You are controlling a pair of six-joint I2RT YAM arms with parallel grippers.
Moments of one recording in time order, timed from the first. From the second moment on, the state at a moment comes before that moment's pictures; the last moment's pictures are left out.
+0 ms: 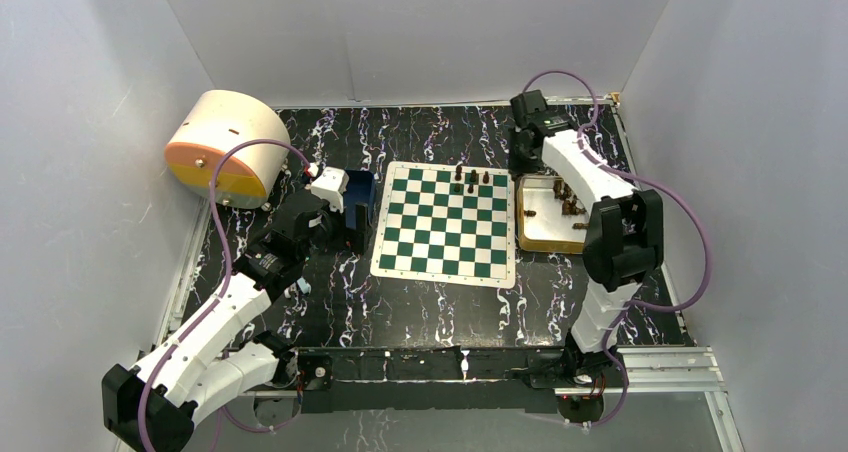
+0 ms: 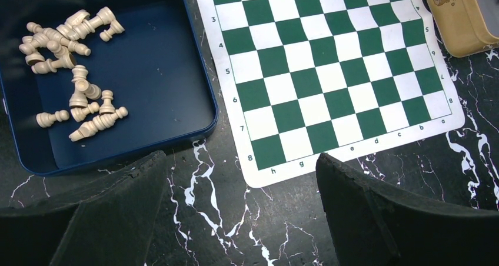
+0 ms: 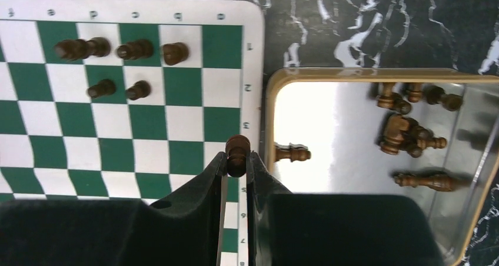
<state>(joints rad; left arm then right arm) -0.53 0.89 0.73 -0.37 -0.07 -0.20 0.28 1.83 1.56 -0.77 0.14 0.31</state>
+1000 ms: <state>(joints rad) -0.53 0.89 0.73 -0.37 -0.06 -0.20 0.42 2.08 1.63 -0.69 0.16 0.36</state>
